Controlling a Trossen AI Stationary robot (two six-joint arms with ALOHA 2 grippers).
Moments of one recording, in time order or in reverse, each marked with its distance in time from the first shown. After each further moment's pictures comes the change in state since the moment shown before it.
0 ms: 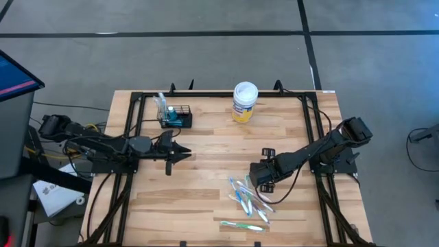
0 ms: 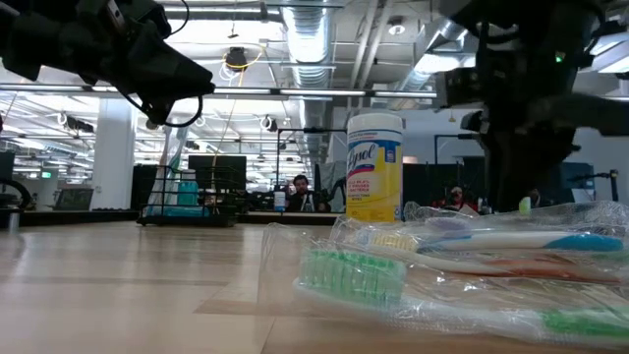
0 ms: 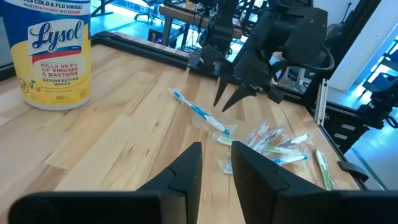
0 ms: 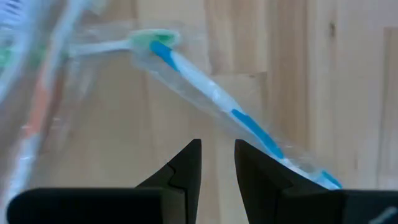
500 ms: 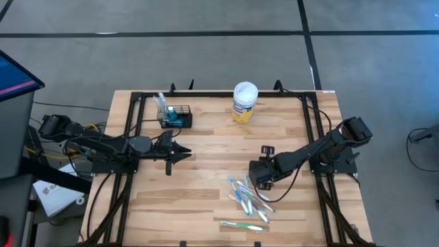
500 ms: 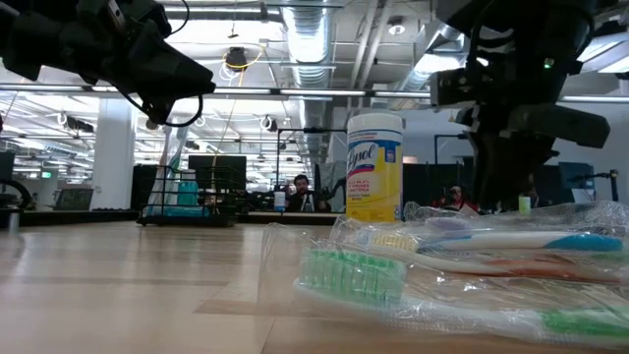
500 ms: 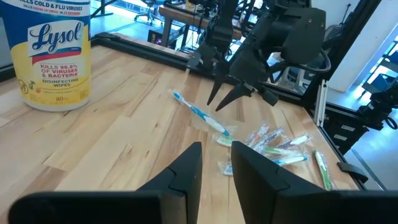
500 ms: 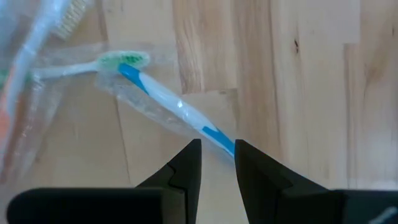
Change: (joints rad) left arm 0.000 0.001 0.000 0.006 0.000 0.000; right arm -0.009 0.000 -0.007 0.029 0.083 -0.004
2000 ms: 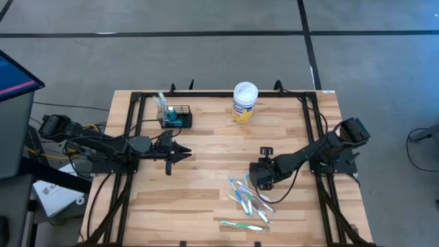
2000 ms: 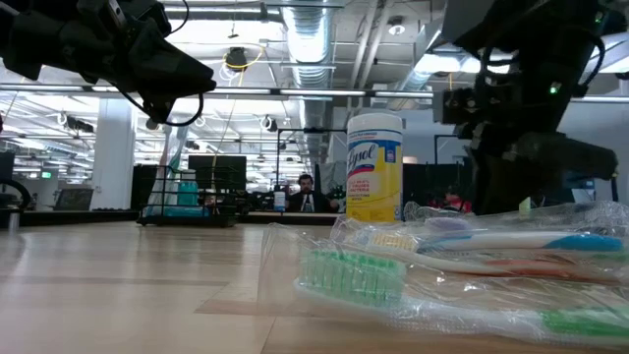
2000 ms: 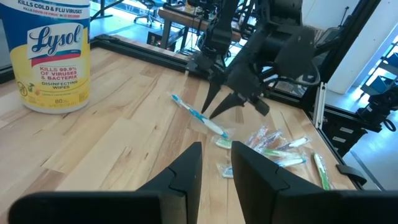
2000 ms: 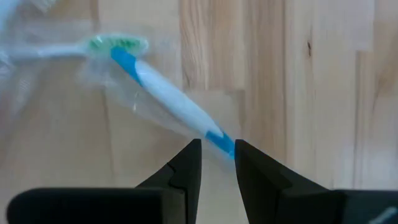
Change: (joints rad) left arm 0.000 0.000 0.000 0.009 0.000 0.000; right arm -0.001 0.026 -0.062 0.089 0.034 -0.075
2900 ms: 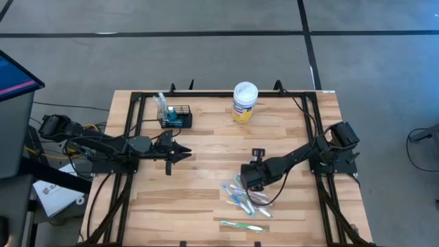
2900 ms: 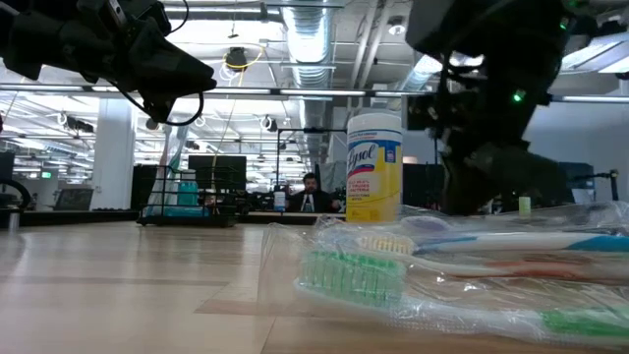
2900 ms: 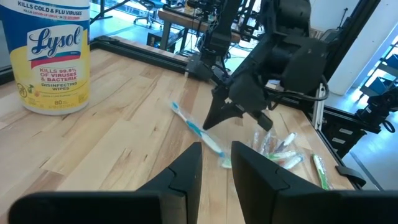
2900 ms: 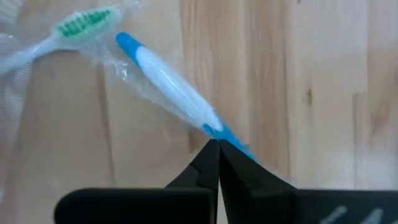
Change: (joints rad) left arm 0.000 0.000 0.000 0.005 0.000 0.000; right arm -0.015 0.135 0.131 0.019 0.045 -0.008
